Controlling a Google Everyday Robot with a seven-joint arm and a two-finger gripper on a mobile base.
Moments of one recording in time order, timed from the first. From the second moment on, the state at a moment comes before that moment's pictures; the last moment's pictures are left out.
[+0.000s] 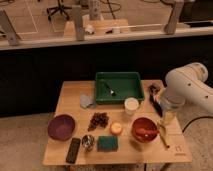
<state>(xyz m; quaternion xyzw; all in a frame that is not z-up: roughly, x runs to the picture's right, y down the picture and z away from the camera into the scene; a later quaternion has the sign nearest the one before) 0.286 0.111 0.683 -0.28 0.02 0.02 0.96</state>
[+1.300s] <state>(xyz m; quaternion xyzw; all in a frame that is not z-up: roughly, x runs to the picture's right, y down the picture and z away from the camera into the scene) 0.269 0.109 0.687 -0.28 0.00 0.01 0.96</state>
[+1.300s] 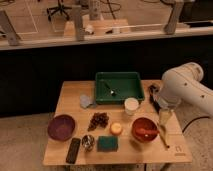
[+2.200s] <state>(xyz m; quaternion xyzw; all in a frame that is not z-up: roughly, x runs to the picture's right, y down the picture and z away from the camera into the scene) 0.095 0.202 0.617 -0.25 -0.20 -0.32 0.89</state>
